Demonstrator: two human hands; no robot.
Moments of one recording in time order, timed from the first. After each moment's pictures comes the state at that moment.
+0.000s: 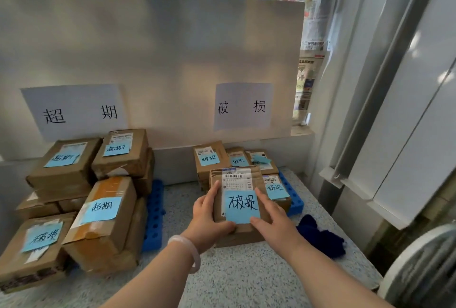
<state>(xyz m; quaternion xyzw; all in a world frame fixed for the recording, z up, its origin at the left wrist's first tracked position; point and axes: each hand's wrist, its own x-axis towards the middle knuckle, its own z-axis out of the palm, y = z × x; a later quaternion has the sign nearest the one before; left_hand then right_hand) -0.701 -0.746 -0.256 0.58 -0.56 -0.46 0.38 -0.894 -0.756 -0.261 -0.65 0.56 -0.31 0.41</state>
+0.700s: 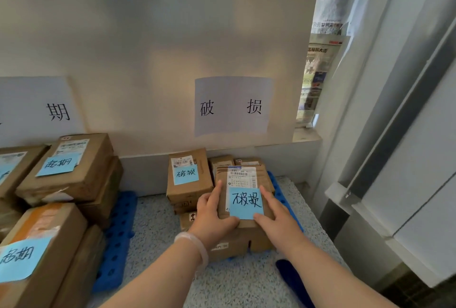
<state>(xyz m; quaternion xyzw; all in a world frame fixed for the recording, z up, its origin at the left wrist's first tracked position) -0.767 -0.914 -0.276 0.63 -0.56 -0.41 0.34 -0.952 -0.928 -0.280 -0.62 0.58 -0.31 0.43</state>
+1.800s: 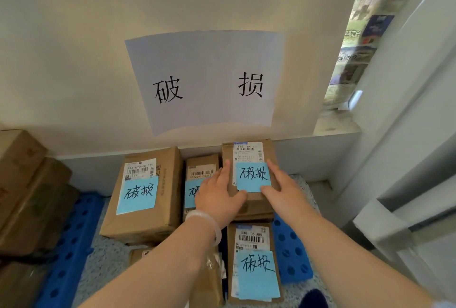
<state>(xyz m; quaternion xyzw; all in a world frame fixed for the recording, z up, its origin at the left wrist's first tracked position) -0.832 -1.138 -0.334 0.75 -0.56 -0.27 0.21 -0.998 -1.181 -0.343 -0.62 0.60 -0.24 0.45</state>
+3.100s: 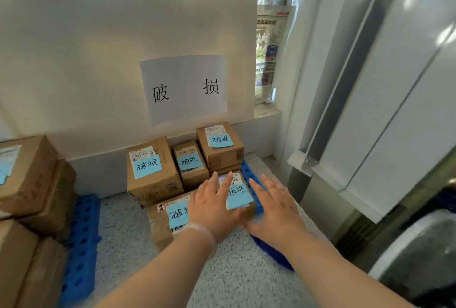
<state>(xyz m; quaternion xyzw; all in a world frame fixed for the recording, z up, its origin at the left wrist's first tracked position) -0.838 -0.915 -0.285 0.64 -0.75 -0.12 0.10 -1.007 -0.897 -0.295 -0.74 0.66 -0.11 0.12</state>
